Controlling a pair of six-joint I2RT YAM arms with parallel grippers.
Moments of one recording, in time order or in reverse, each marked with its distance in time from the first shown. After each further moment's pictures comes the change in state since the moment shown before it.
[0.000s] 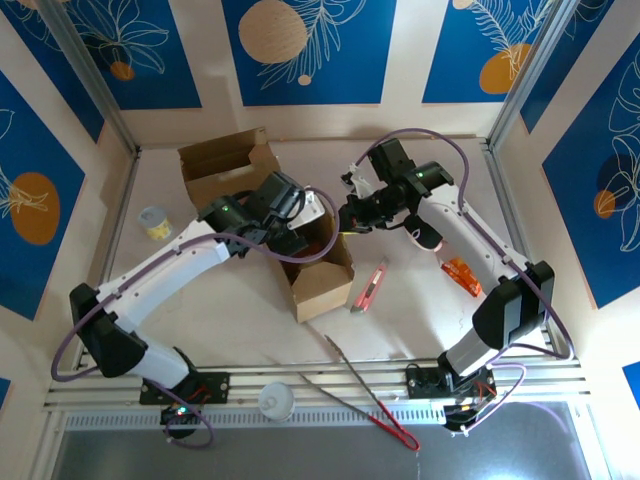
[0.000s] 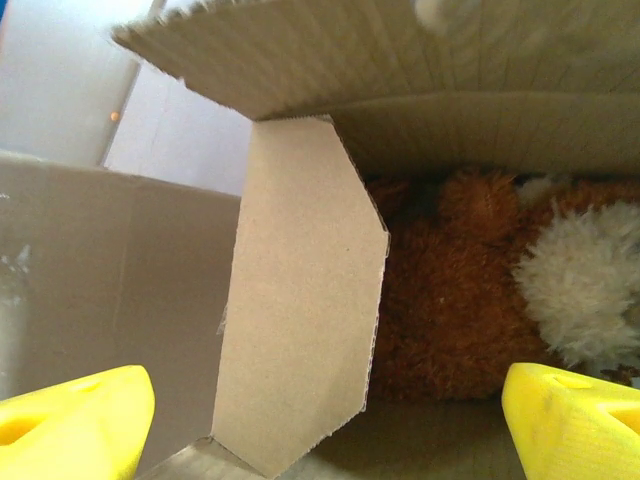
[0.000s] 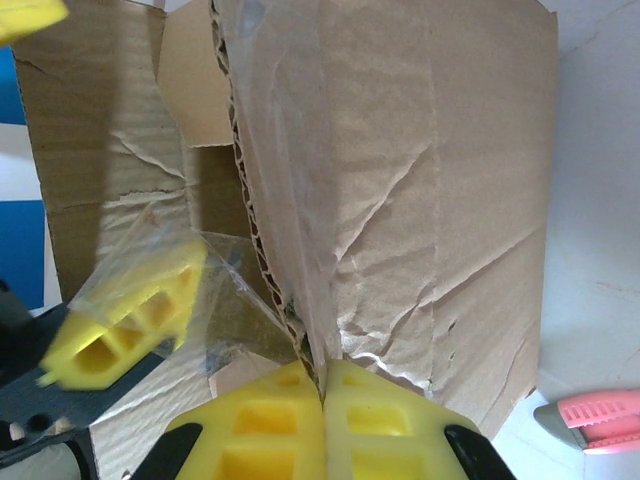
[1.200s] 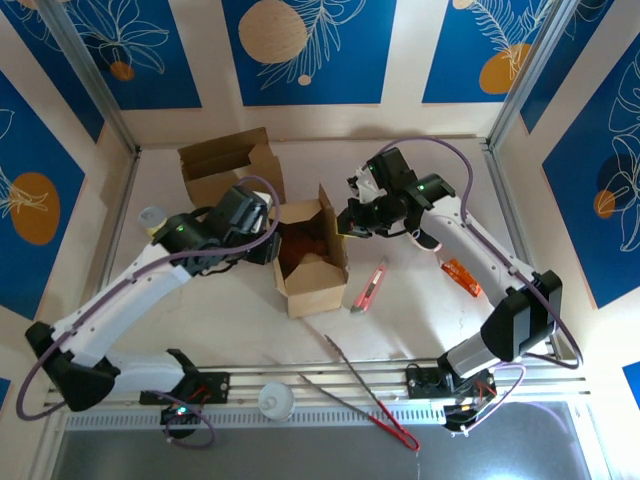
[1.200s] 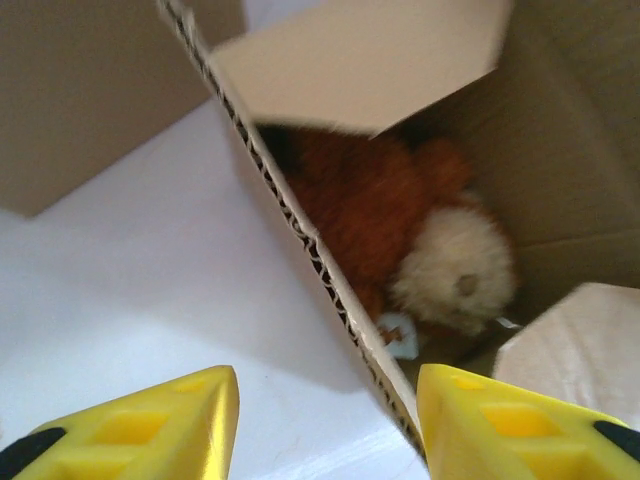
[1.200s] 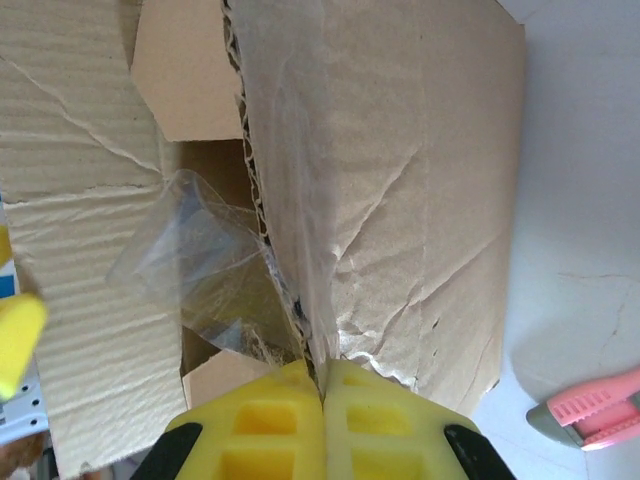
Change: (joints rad) left arm 0.058 -0.257 -0.131 -0.087 0.158 -0.793; right arm 0.028 -0.065 -0.096 0.105 0.127 0.161
